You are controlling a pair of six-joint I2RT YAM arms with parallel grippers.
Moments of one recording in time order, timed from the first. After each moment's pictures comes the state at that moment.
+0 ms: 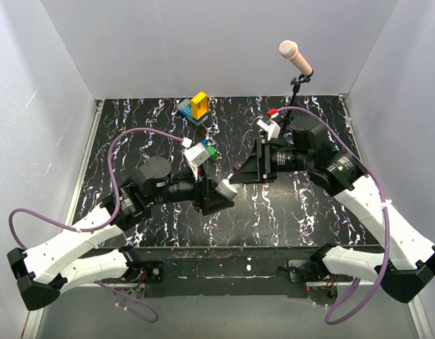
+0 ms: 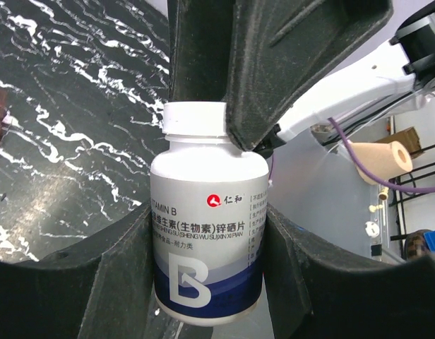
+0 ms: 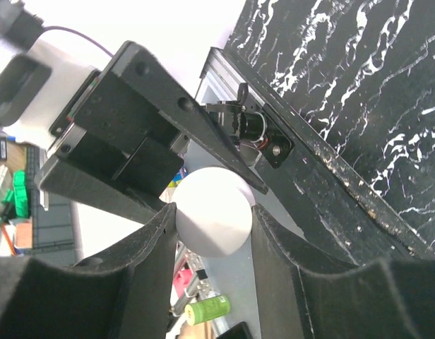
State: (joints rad) left arm -0.94 0.94 0.98 -0.26 0.38 -0.45; right arm 0.69 1.12 1.33 -0.69 -0.69 0.81
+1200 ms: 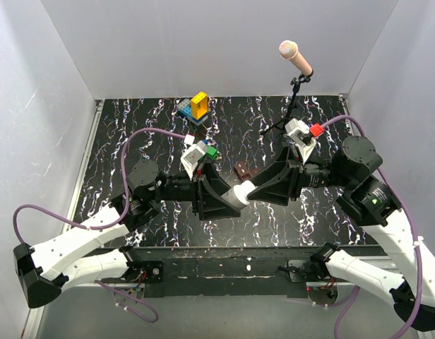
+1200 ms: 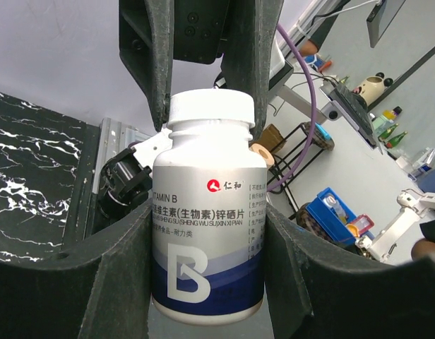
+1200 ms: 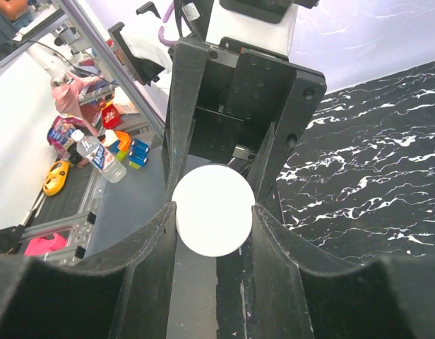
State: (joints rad) left arm -0.94 0.95 0.90 0.28 0.73 -0.73; right arm 0.70 0.84 1.21 -0.30 -0.90 0.42
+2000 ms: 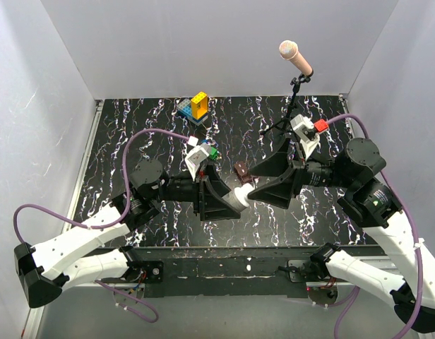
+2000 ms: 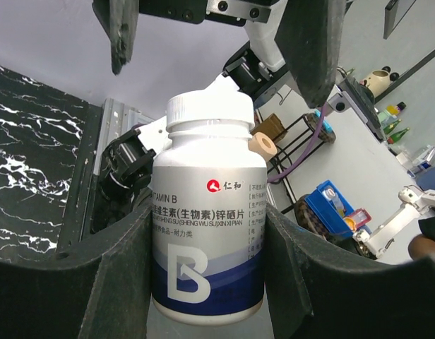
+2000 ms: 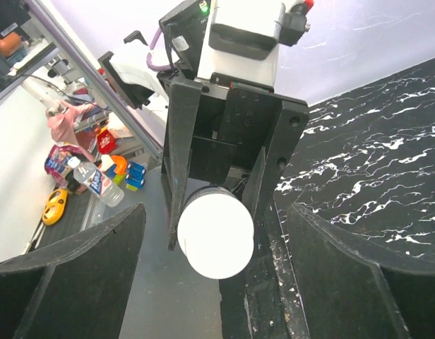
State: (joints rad) left arm -0.94 0.96 0.90 0.24 0.74 -0.72; right arm 0.69 0.83 1.20 -0.26 -0.84 0.48
